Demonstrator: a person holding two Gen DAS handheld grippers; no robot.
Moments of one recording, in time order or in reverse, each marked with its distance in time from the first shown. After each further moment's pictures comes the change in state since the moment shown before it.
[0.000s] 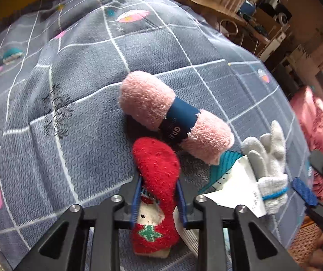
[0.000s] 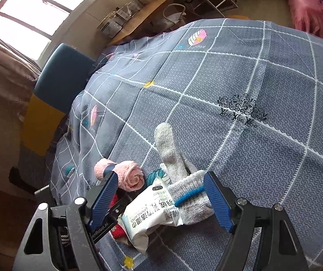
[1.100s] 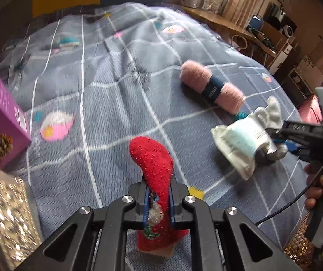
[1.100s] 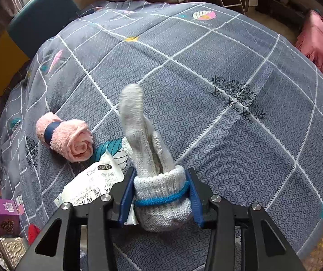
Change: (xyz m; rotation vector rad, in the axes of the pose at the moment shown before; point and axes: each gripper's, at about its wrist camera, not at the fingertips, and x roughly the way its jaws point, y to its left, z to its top) left arm -0.083 0.052 -0.096 0.001 -0.123 0.100; right arm 0.055 0.009 -0.009 -0.263 0.166 -0.340
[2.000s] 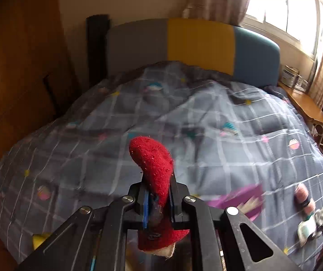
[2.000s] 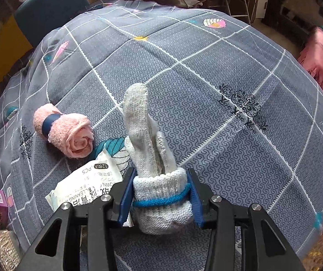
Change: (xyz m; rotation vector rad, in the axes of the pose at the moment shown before) left arm -0.209 0.289 0.040 -0.352 -0.262 0.451; right arm 0.006 0.015 -0.002 -0.105 -0.021 -0.056
